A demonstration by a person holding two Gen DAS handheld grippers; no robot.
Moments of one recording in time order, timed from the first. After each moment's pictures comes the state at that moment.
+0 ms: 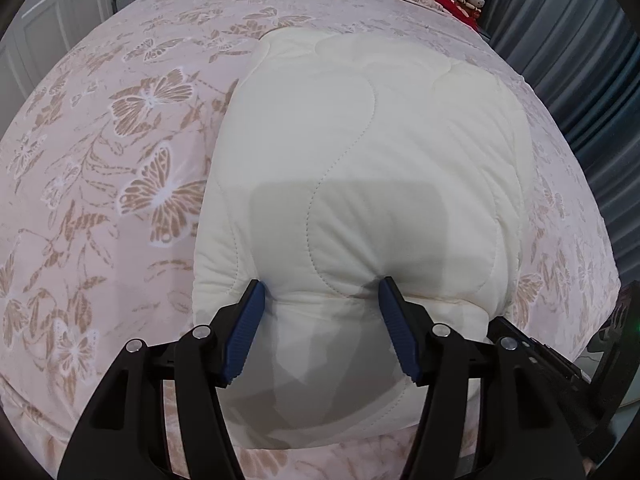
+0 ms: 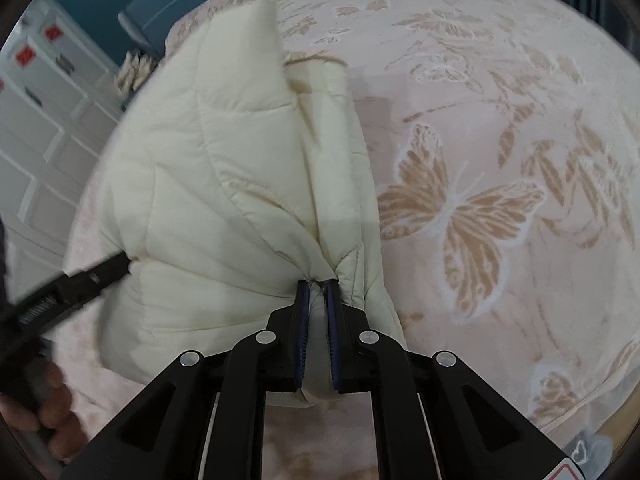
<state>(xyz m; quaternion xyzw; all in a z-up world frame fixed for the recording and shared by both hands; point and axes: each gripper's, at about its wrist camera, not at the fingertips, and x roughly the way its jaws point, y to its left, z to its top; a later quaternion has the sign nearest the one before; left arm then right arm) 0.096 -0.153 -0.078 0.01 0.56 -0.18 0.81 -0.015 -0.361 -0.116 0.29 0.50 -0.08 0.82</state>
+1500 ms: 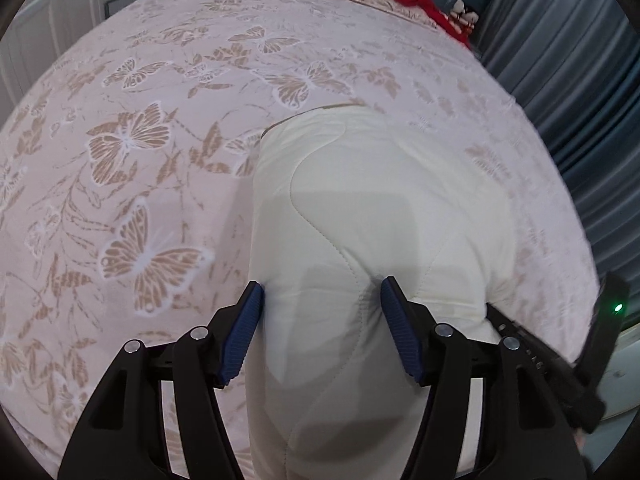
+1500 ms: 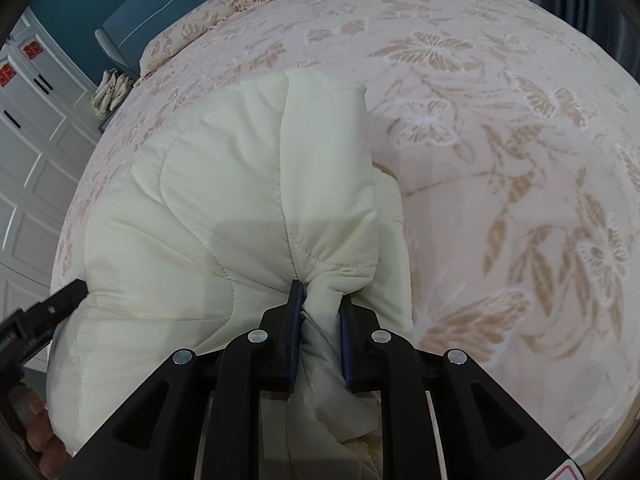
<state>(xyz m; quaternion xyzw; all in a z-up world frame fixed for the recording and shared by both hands) 0.142 -0.172 -0.062 -0.01 0.54 -0.19 0.82 0.048 -0.403 -0.120 0.27 0.49 -0.13 0.82</state>
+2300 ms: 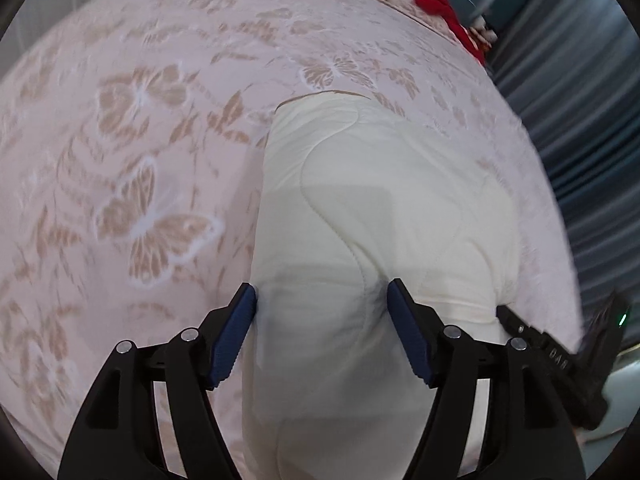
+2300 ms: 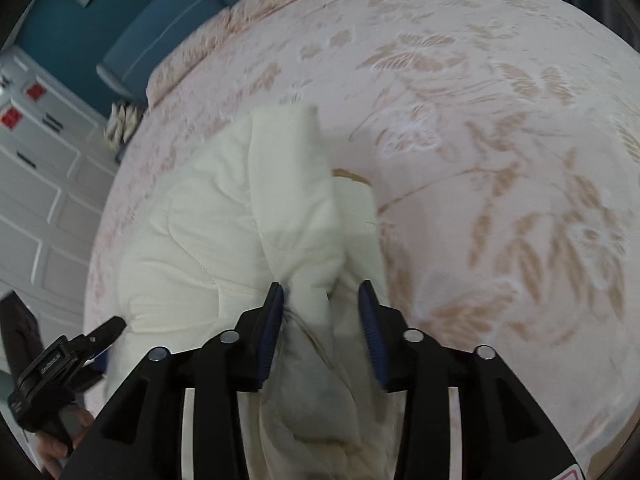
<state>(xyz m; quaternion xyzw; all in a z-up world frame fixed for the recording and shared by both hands) 0.145 -0.134 -0.073 -0.11 0.57 -0.18 0.79 0.020 -0.429 -0.099 0.34 0.45 -0.11 0.82</state>
